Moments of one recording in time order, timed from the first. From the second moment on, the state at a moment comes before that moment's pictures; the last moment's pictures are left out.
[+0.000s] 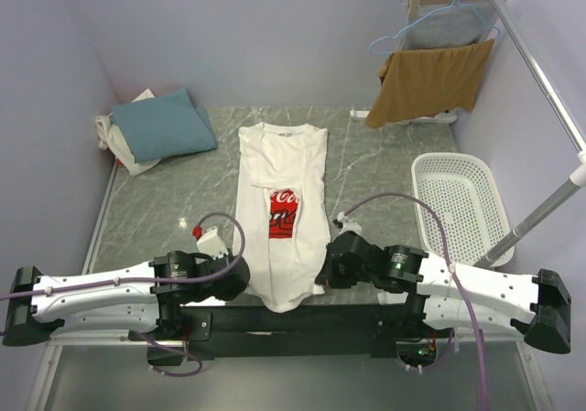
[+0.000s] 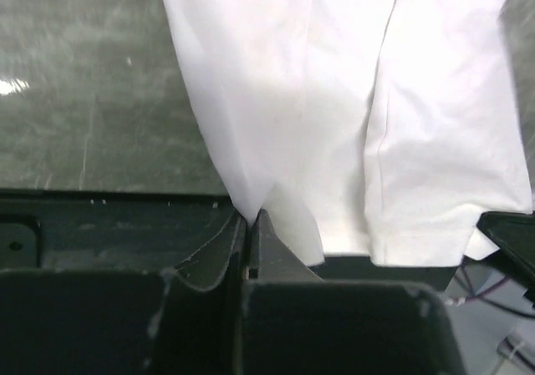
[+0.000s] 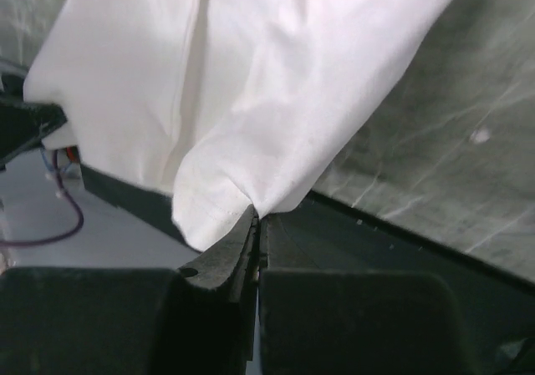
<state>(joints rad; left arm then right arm) -1.33 0.85 0.65 -0.92 -0.41 -1.61 1.16 0.92 0.62 -0.58 0.10 1.09</state>
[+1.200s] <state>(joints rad) -0.64 1.49 0.82 -0.20 -0.52 -0.82 0.67 1.74 1.15 -0.50 0.20 0.54</state>
